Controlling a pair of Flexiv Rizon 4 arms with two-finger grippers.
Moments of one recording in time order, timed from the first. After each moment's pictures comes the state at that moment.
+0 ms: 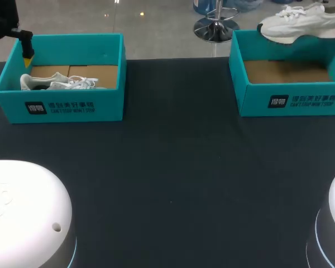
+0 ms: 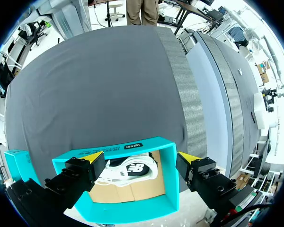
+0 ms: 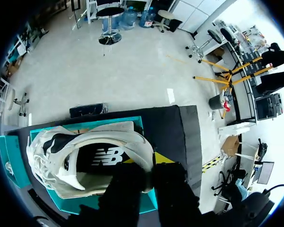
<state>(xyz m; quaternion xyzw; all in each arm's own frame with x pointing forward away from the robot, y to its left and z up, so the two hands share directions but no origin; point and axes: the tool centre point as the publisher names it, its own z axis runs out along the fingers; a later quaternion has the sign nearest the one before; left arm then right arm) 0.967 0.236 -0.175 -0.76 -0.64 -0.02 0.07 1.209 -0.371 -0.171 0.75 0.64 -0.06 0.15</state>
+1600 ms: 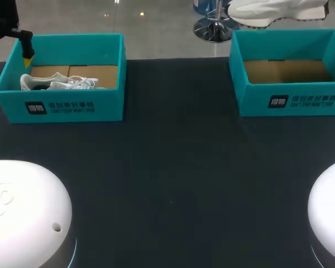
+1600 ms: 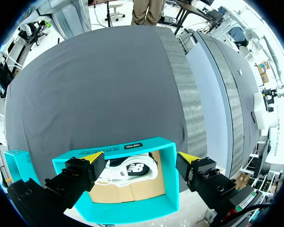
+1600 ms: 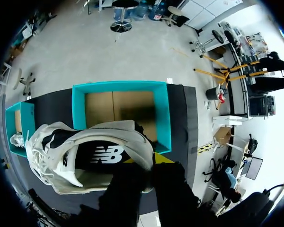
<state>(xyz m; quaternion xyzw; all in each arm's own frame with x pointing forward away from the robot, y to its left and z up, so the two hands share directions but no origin) 0.967 0.236 -0.175 -0.76 -0.64 -0.02 0.07 1.086 -0.215 -0.051 0.73 0.67 -0.13 0.10</state>
